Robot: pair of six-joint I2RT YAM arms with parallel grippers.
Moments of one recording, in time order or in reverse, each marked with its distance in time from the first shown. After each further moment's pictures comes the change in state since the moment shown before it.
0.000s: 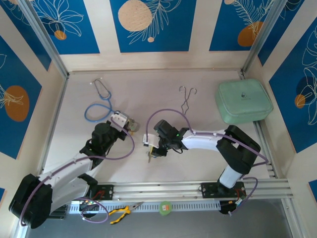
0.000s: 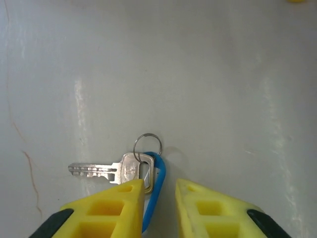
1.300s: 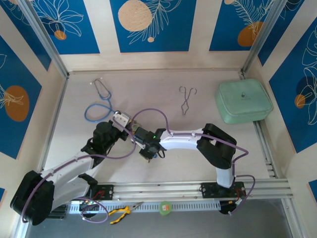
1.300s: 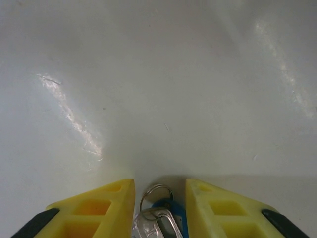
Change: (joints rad) left arm 0.000 0.036 0.013 0.007 0.044 0.003; right arm 0.191 0.249 0.344 -0.338 0.355 0.526
